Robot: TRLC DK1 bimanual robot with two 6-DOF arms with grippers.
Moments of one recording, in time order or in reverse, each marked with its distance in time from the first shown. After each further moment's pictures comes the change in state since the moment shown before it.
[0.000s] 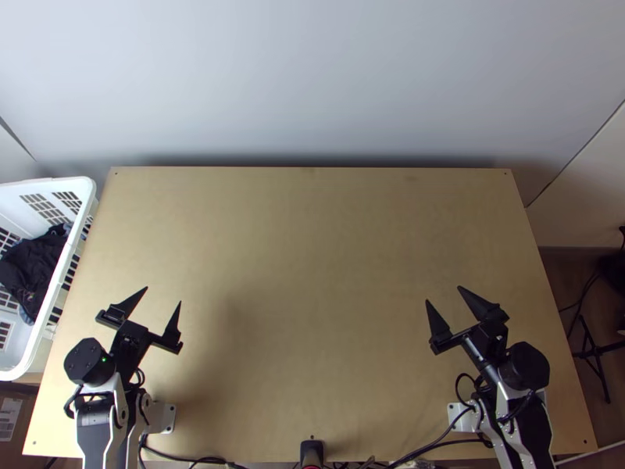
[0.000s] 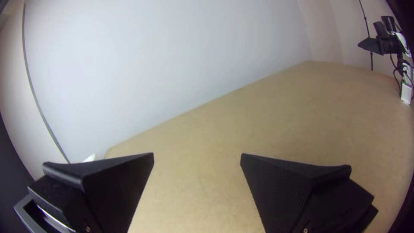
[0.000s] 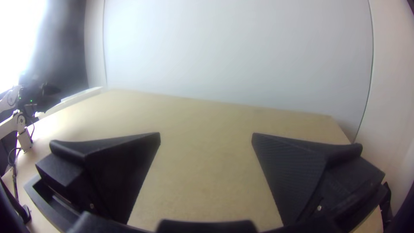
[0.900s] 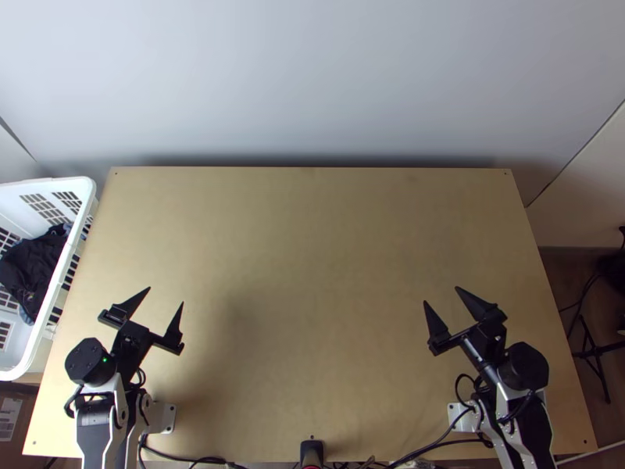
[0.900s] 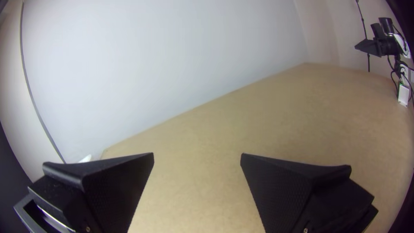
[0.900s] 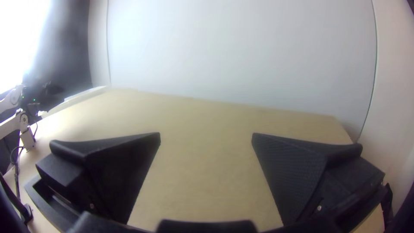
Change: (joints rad) left arm -0.019 0.000 0.000 0.000 0.006 -0.011; right arm 0.029 0.000 0.000 0.000 0.000 0.001
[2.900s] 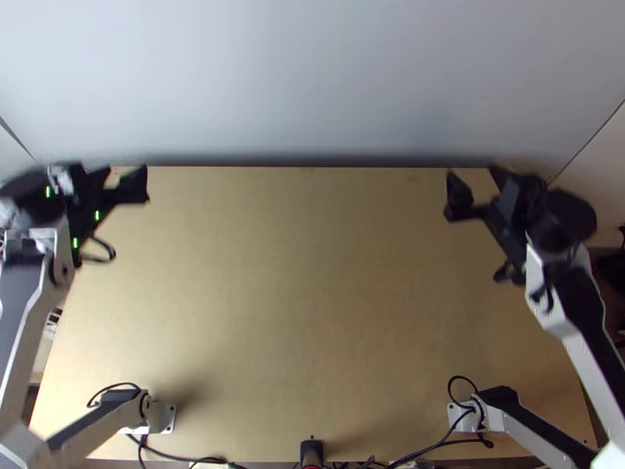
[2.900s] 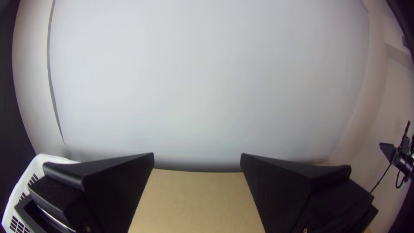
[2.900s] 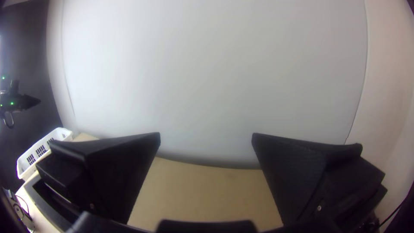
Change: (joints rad) left arm -0.086 1.159 1.172 -0.019 -0.231 -0.536; right arm 0.011 1.071 1.030 0.031 0.233 0.034
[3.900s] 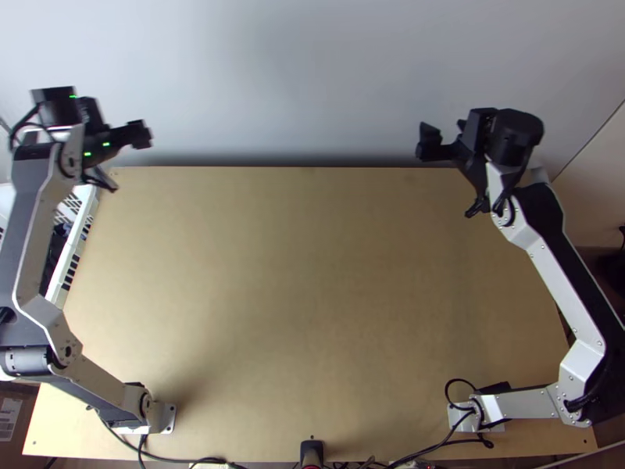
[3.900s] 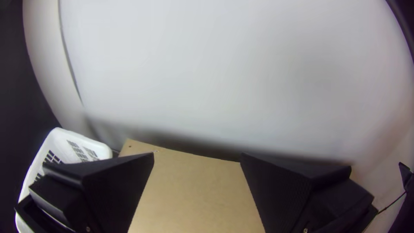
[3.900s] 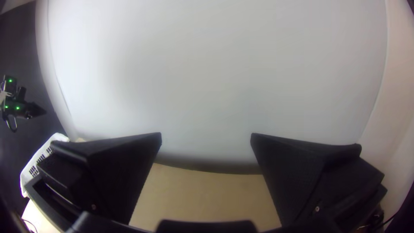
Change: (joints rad) left arm 0.060 0.541 0.640 -0.403 -0.132 -0.021; right arm 0.036 0.435 0.423 -0.097 0.023 0.064
